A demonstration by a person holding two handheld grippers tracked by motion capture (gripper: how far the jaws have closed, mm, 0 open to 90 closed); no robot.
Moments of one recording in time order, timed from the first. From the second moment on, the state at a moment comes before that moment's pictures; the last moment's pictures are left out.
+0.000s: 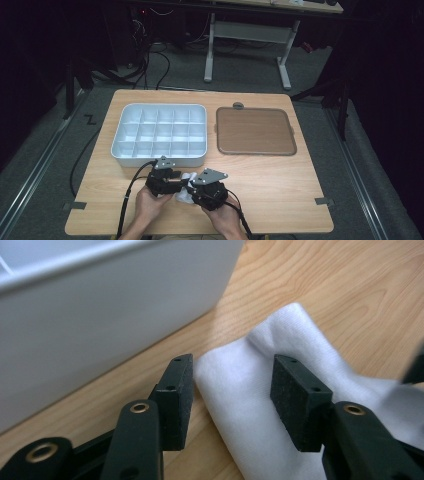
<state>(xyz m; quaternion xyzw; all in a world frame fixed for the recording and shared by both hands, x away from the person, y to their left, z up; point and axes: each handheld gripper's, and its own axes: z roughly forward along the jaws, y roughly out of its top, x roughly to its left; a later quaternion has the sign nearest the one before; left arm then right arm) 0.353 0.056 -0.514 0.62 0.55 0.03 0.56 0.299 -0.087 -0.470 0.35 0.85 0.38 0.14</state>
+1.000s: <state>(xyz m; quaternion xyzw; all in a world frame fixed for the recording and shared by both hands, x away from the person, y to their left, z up) 0.353 0.053 -0.524 0.63 0.55 0.06 0.55 0.312 -0.113 -0.516 0.37 0.84 0.36 0.14</state>
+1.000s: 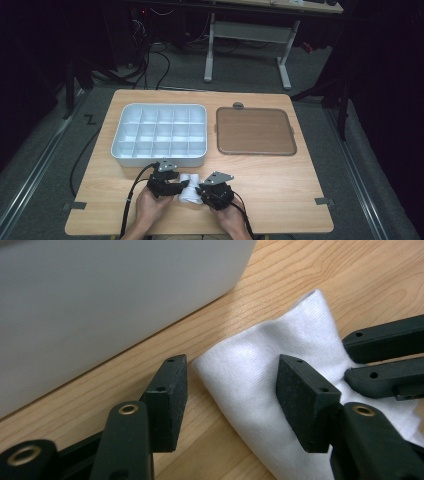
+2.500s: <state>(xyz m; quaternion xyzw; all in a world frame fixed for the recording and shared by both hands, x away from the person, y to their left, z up) 0.372 0.063 -0.521 0.59 0.62 0.01 0.52 0.319 -0.214 -0.514 0.48 0.78 0.34 0.20</state>
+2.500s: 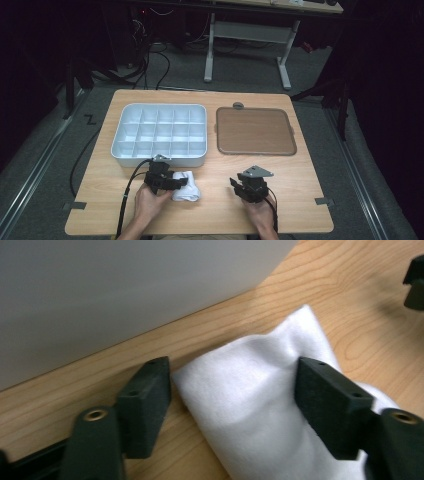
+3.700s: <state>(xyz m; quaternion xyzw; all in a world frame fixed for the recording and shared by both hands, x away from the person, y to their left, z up) 0.365 0.064 -0.515 0.63 0.60 -0.01 0.50 0.324 -0.271 -0.532 0.54 0.74 0.32 0.25</state>
